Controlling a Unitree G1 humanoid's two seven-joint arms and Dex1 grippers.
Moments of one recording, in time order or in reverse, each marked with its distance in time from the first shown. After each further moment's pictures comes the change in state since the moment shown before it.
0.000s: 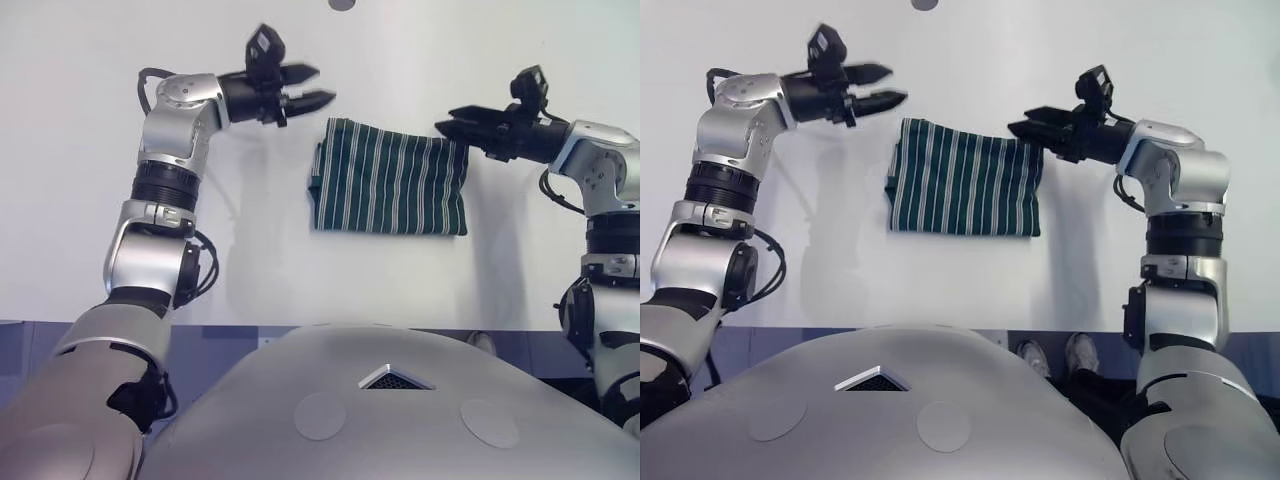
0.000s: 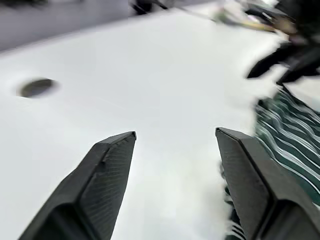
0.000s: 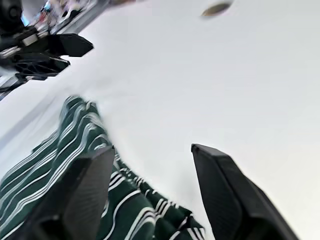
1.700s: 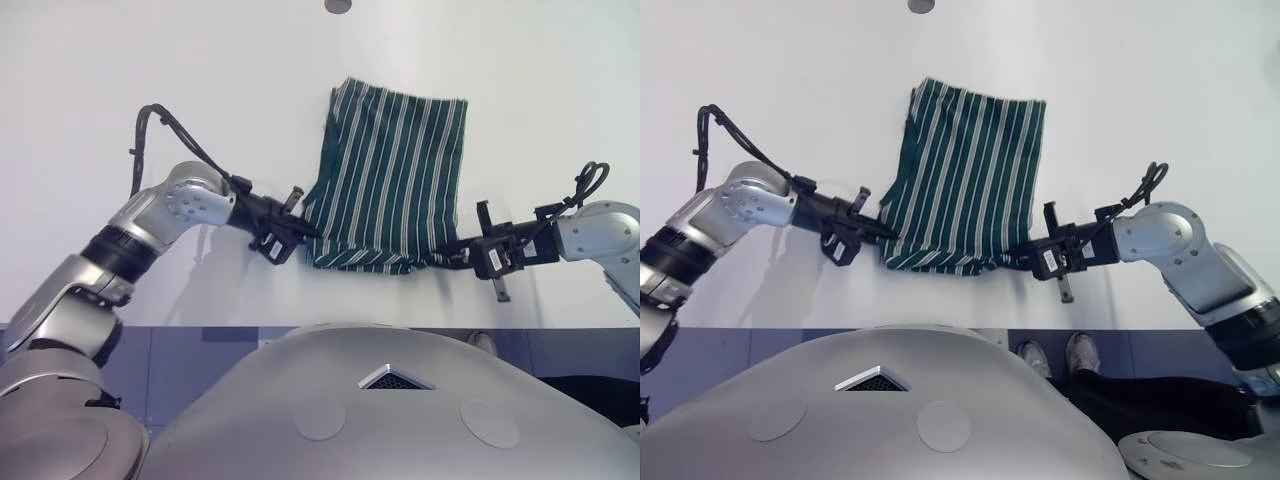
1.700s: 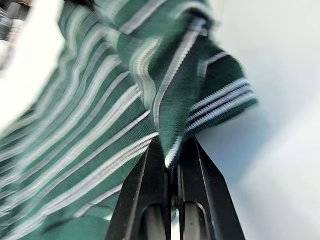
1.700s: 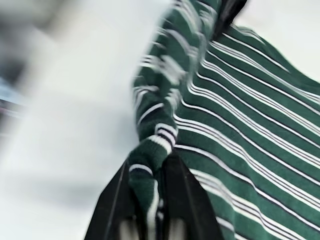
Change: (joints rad) left arm 0.295 0.554 -0.626 -0.474 0.247 -0.898 -0.273; right arm 0.398 -0.656 0.466 -0.687 -0.106 -0.725 0.244
